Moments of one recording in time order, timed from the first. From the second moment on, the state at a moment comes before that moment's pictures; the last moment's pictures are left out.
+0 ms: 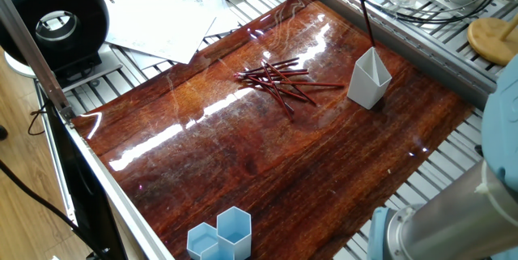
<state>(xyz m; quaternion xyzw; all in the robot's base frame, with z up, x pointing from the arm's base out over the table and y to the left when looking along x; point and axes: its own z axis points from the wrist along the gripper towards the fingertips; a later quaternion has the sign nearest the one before) 0.490 -0.188 0.245 -0.21 0.94 0.09 0.25</state>
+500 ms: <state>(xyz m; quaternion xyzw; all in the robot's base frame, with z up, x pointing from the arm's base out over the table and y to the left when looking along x) 0.491 -0.189 0.232 -0.21 0.94 0.10 0.26</state>
